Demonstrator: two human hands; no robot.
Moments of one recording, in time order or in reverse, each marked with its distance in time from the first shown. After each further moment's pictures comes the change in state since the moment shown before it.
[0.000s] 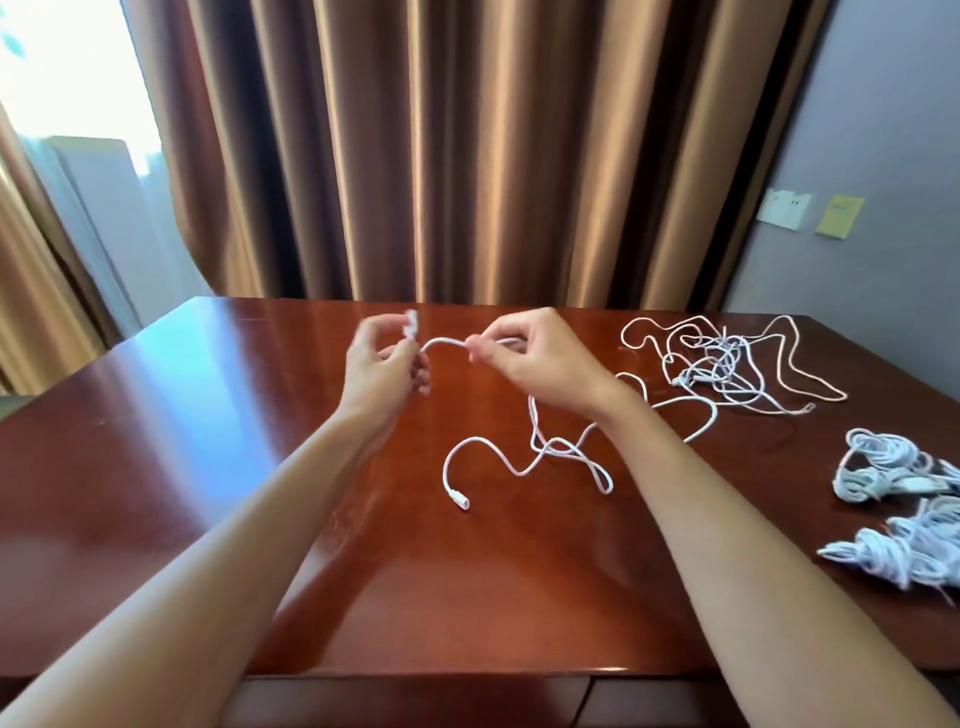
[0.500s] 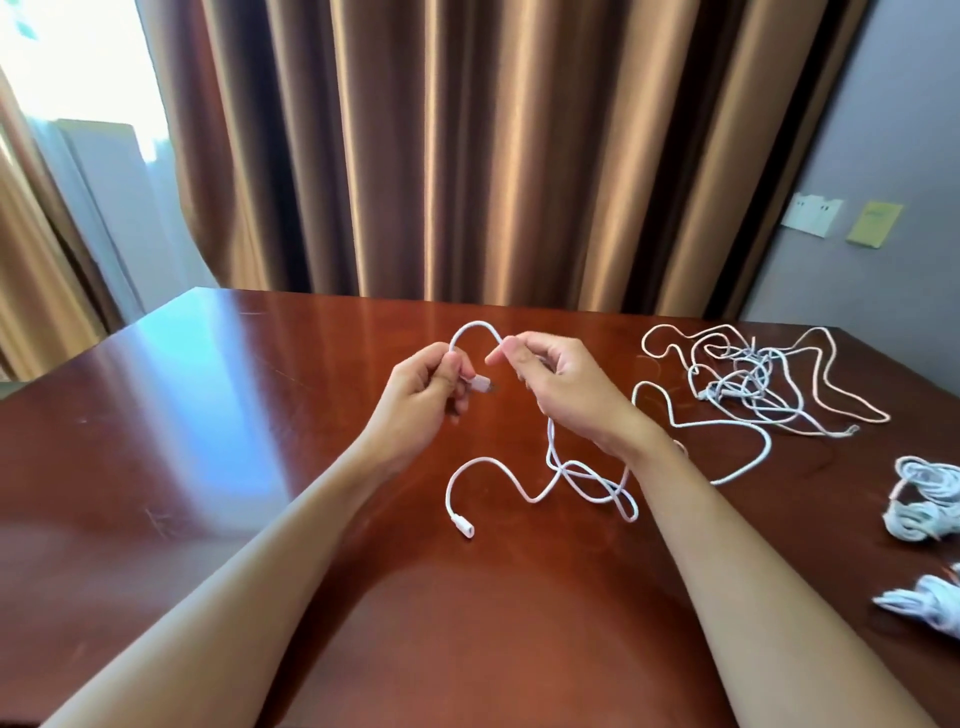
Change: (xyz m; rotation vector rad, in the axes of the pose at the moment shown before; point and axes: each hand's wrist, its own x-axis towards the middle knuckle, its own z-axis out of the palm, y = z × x) left_hand -0.004 -0.025 0.003 0.183 -0.366 0.199; right_hand 0.001 0.038 0.013 0.159 0.007 0.075
